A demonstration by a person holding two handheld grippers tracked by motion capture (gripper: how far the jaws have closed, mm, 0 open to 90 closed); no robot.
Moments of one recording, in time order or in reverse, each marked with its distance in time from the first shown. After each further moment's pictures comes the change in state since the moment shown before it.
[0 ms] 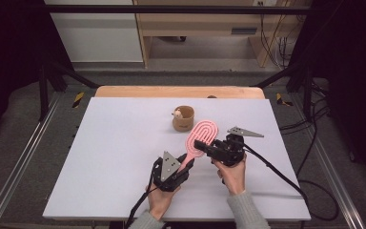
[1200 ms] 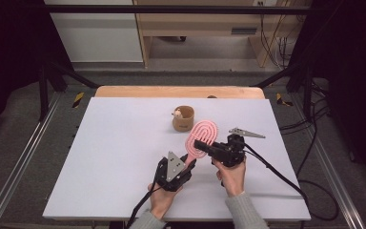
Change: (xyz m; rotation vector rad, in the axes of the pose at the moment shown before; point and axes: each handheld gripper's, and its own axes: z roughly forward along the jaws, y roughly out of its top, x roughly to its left) left arm -0.005 -0.001 0.009 0.033 0.011 0.055; right arm 0.006 0.000 -0.005 -0.005 0.047 0.065
